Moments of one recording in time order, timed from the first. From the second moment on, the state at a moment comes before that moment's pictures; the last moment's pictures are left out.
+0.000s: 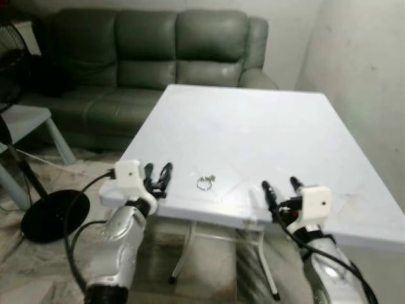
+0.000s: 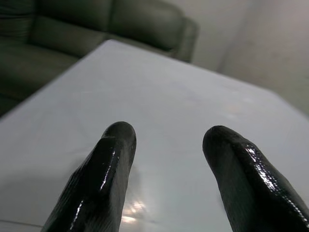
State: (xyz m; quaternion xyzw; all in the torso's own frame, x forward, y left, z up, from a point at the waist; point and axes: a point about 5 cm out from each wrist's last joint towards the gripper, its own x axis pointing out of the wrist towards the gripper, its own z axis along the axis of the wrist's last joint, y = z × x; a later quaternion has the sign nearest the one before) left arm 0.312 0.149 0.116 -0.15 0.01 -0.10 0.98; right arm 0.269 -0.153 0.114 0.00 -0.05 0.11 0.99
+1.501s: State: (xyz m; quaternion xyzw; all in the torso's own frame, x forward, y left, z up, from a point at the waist) left arm 0.316 0.139 0.125 -0.15 -0.02 -0.11 0.98; right arm 0.274 -0.162 0.119 -0.01 -0.05 0.11 0.99
